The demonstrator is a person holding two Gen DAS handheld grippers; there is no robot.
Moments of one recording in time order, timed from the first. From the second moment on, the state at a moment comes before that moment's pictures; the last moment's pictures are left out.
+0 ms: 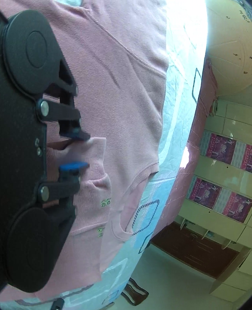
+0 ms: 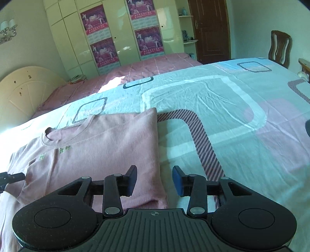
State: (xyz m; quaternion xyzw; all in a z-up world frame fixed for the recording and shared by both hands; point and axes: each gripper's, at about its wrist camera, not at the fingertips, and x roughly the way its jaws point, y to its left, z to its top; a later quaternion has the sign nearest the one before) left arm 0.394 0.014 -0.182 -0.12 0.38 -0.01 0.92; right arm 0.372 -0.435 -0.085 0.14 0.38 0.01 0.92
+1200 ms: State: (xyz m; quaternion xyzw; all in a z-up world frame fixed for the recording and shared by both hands) left arm 0.346 0.017 -0.152 -0.04 0.40 0.02 0.91; right arm 0.388 -0.355 -0.104 0.07 0.42 0.10 0.90
